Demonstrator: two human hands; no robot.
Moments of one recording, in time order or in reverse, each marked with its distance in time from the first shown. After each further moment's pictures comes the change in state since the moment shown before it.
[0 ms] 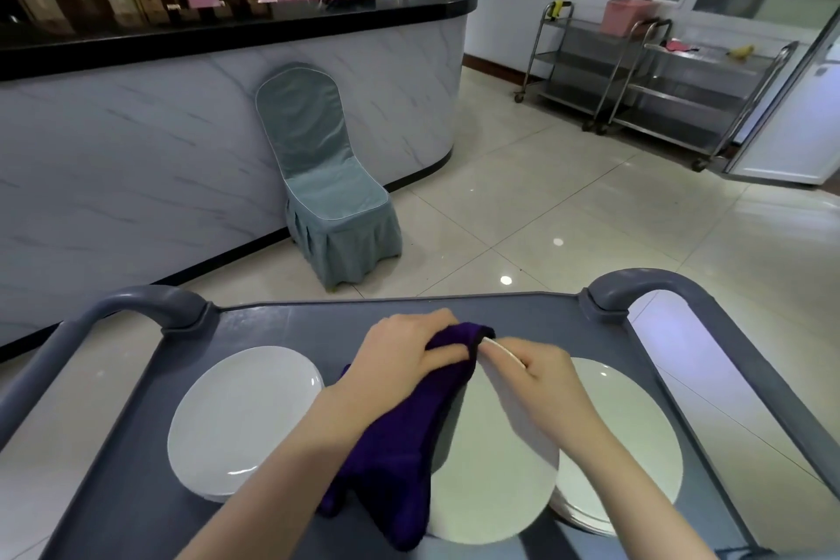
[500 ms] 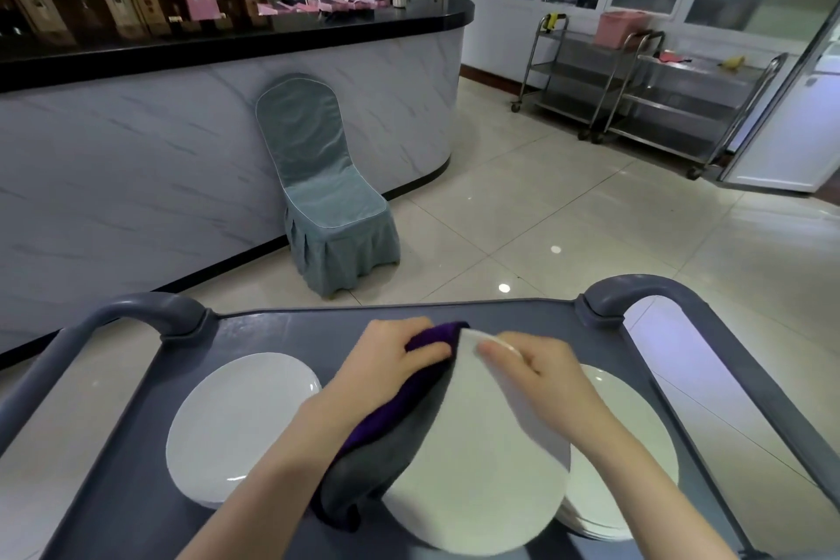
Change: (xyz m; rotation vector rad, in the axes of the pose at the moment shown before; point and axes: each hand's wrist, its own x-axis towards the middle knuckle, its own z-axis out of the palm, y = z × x) left_hand -0.007 -0.004 -0.008 -0.234 0.021 -0.132; right_hand 0.004 -0.006 -0.017 -0.106 -0.060 -0.043
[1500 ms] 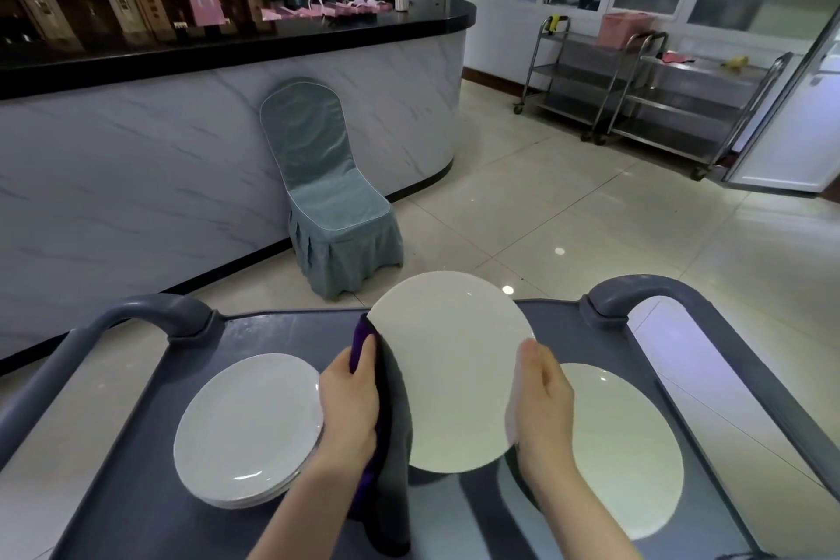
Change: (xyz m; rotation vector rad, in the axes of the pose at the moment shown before) left_hand -0.031 -0.023 0.029 -0.629 0.639 -0.689; right_hand -0.017 0.014 0.057 0.567 0.566 0.365
